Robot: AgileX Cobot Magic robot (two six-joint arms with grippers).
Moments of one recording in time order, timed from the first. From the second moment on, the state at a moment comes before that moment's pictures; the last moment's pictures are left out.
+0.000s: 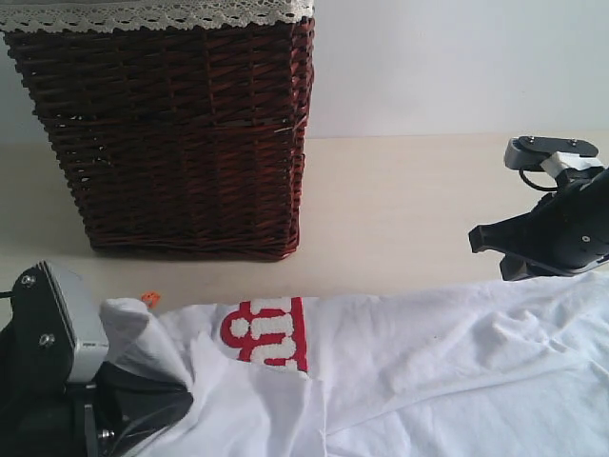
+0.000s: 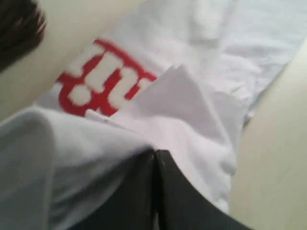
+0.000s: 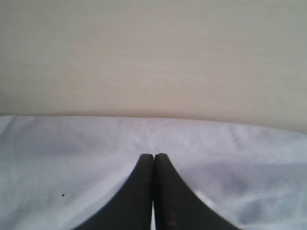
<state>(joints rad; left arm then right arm) -0.76 1.19 -0.24 0.74 -0.30 -0.56 0.08 1.68 -0.84 0.41 0.46 -0.31</state>
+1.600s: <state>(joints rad) -0.64 1.65 -0.48 0.87 -0.11 -0.97 0.08 1.45 -0.91 0.39 0.67 -0.33</state>
